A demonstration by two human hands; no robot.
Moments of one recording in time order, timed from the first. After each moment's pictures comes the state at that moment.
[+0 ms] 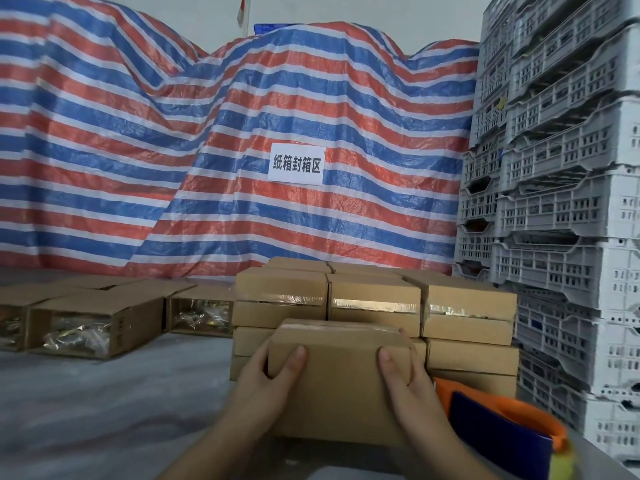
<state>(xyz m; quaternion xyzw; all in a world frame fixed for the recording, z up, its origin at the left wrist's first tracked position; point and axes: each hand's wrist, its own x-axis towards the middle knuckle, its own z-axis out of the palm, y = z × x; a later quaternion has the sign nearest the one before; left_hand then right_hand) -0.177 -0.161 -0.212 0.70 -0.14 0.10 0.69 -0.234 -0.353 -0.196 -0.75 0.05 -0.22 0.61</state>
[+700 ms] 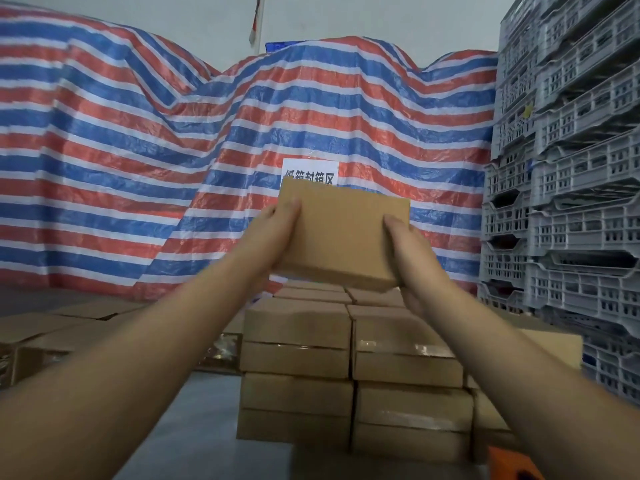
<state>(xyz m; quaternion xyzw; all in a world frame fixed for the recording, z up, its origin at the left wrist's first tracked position) -0.098 -0.142 0.005 0.68 -0.19 0.17 0.69 -0.111 -0.340 -0.006 -0.69 -0.07 -0.32 0.65</state>
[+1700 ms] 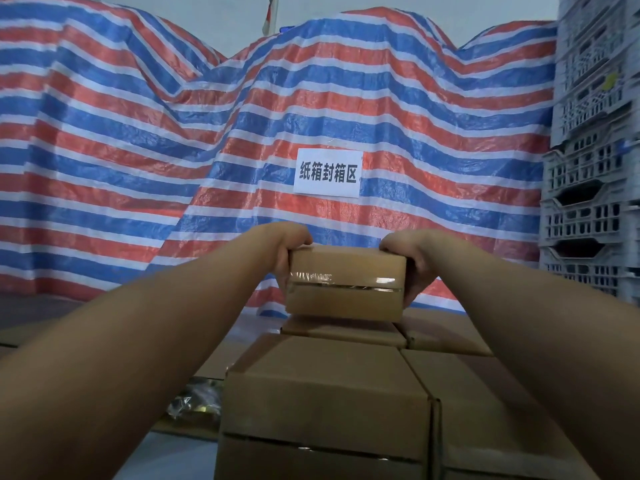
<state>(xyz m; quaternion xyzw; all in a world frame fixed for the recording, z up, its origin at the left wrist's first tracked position) 0.168 -0.157 0.044 0.79 -0.02 -0.09 0.61 0.147 -0.367 0.052 -0.85 0.12 0.00 0.51</state>
